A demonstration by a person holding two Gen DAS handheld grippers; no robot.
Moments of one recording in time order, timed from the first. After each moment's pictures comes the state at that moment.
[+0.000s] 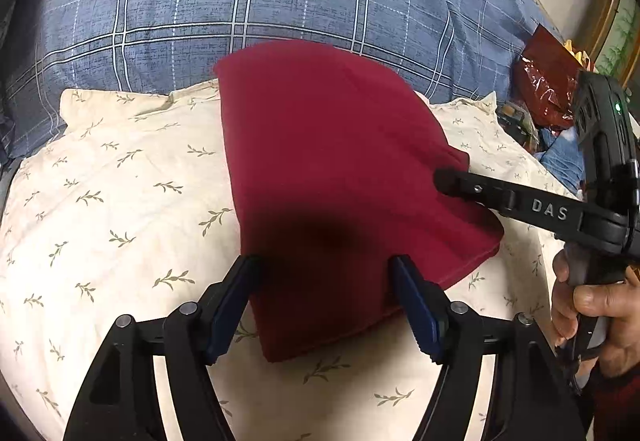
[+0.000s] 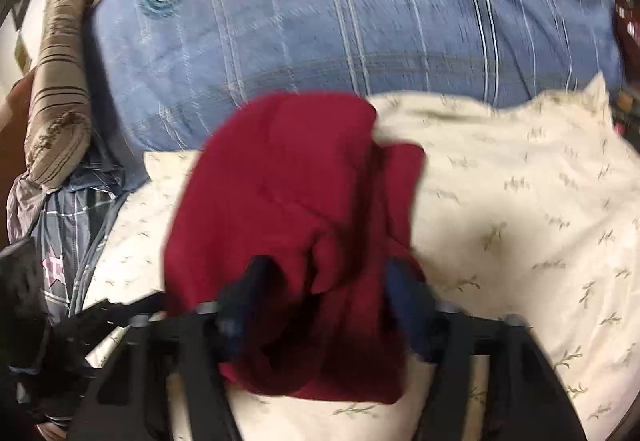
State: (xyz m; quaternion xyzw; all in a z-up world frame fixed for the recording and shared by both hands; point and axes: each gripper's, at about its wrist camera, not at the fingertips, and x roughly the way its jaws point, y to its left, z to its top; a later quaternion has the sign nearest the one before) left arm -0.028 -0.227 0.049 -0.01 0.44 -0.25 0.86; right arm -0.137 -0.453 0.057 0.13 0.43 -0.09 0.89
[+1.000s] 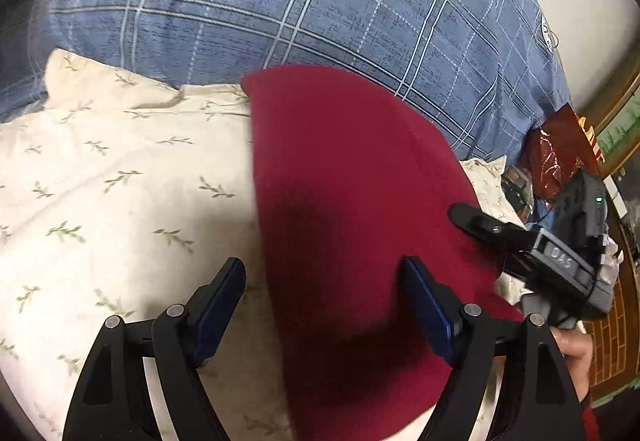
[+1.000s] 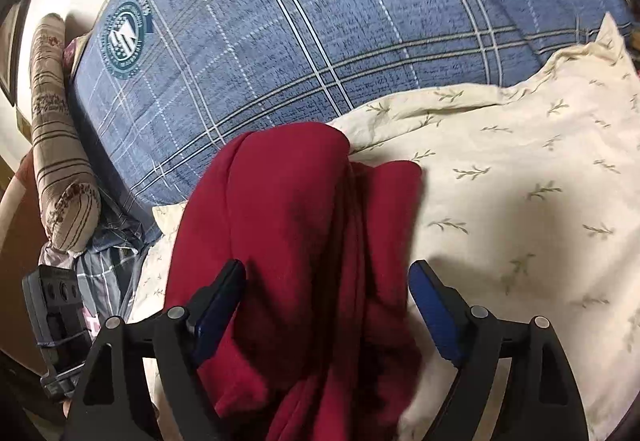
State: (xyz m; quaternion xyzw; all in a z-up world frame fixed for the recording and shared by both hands) left arm 0.066 -0.200 0.027 -0.14 0.46 -0.26 0.84; right arm -0.101 -0.498 0.045 0.24 0.40 -0.07 0.88
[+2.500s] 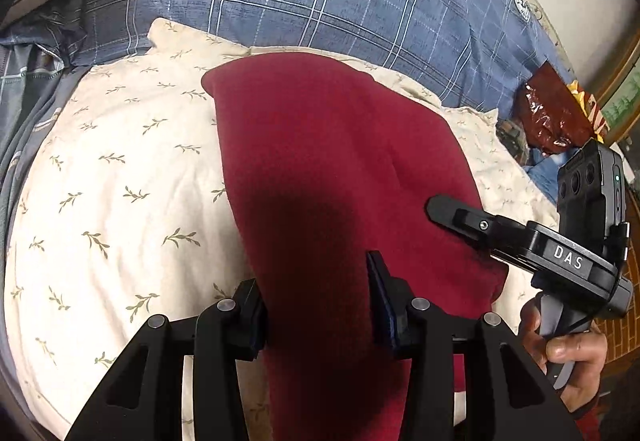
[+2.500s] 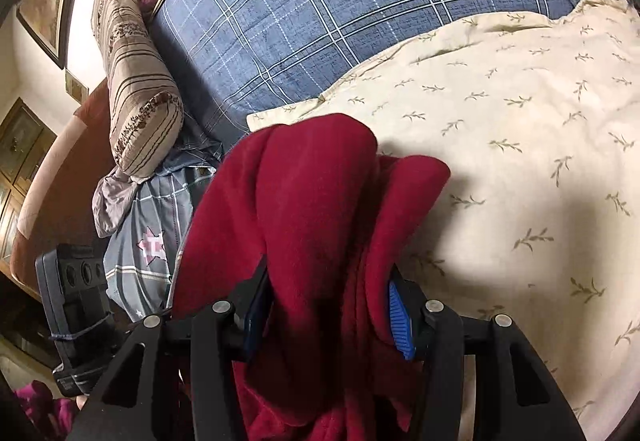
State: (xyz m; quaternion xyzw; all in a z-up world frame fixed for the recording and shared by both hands) left arm -0.088 -0.139 0.051 -0.09 0.47 -0.22 0.85; right arm -0.199 -0.360 0.051 0.25 0.41 0.03 0.87
